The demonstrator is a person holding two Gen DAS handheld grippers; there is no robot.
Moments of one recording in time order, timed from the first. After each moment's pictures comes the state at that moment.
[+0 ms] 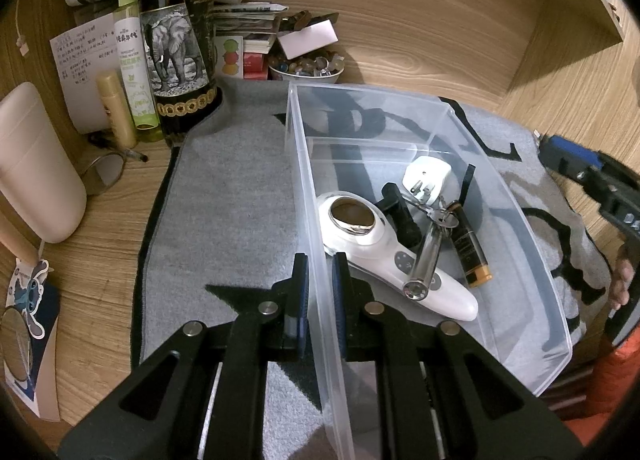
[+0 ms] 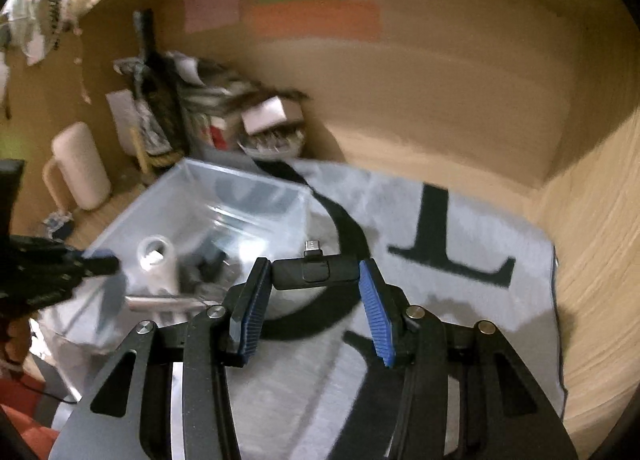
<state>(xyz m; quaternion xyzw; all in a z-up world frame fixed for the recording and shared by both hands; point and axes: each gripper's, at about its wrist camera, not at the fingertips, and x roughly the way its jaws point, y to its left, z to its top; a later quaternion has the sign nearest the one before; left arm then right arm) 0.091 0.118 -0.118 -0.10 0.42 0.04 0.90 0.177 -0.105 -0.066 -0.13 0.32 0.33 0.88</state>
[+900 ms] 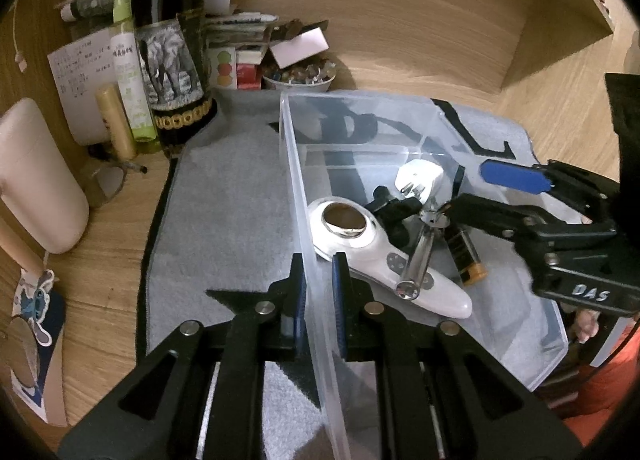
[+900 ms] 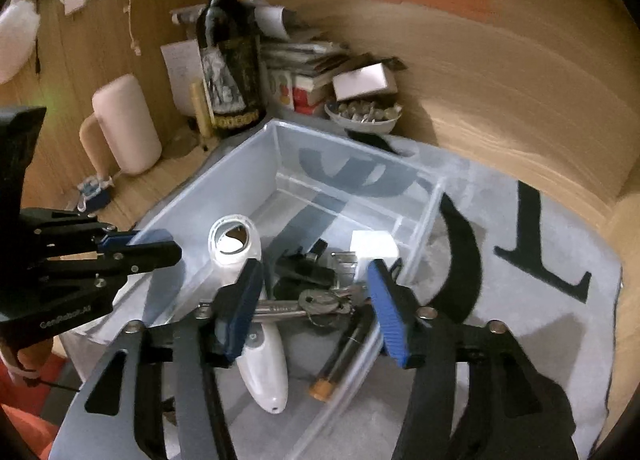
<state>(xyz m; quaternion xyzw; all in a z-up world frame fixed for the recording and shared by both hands) 0.088 0.110 -0.108 -0.08 0.41 0.03 0.91 0.159 -0.047 -0.094 -0.15 0.36 0.40 0.83</state>
